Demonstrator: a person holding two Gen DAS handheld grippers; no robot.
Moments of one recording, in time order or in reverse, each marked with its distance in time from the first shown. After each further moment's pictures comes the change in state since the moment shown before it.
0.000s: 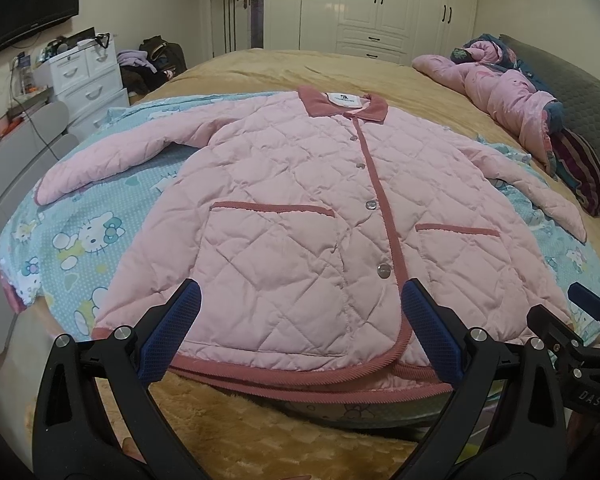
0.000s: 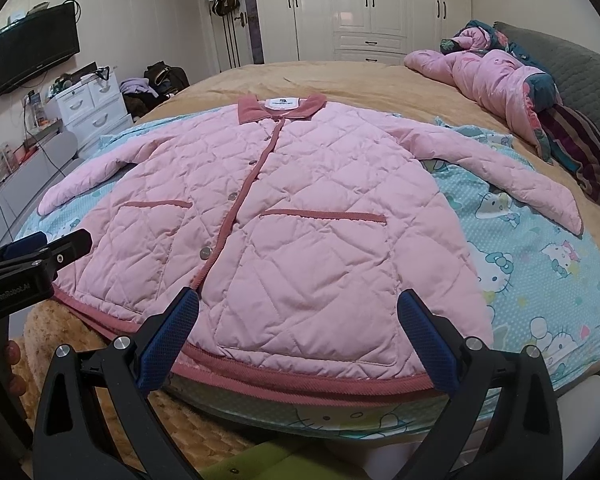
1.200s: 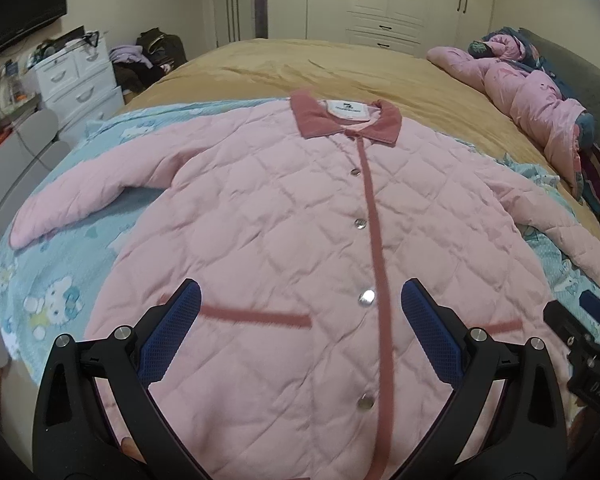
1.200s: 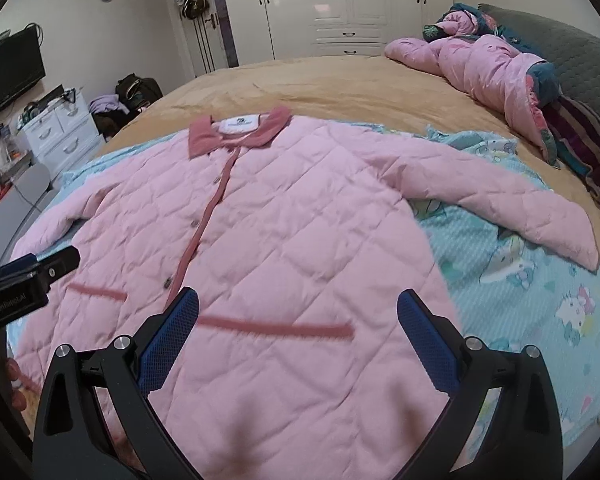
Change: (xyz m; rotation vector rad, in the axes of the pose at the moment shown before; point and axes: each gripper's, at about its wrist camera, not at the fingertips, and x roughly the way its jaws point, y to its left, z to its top) left arm 0.093 -0.042 0.105 0.005 0.055 0.038; right arm 0.086 -0.065 0.105 0.091 0.020 -0.029
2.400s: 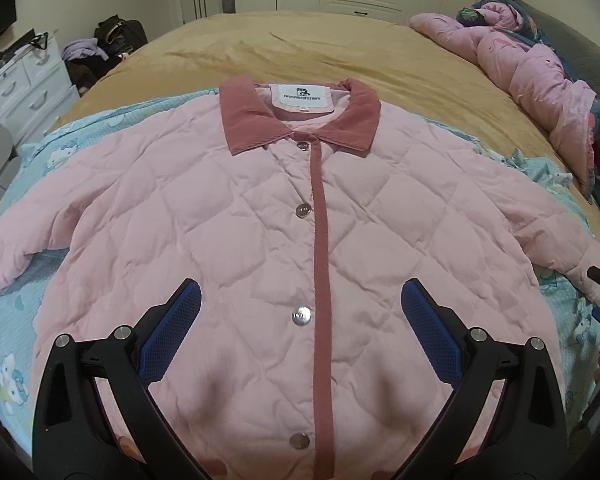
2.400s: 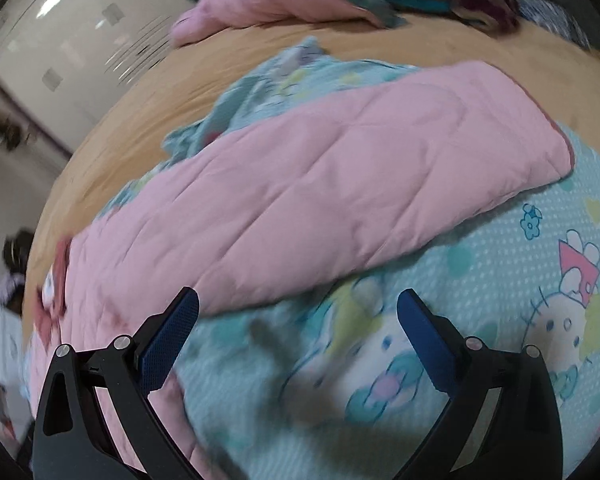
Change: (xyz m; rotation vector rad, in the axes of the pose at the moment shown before) left arm 0.120 -0.058 0.082 0.050 0.120 -0.057; right arm 0.106 -0.282 0.040 0.722 0.083 -0.229
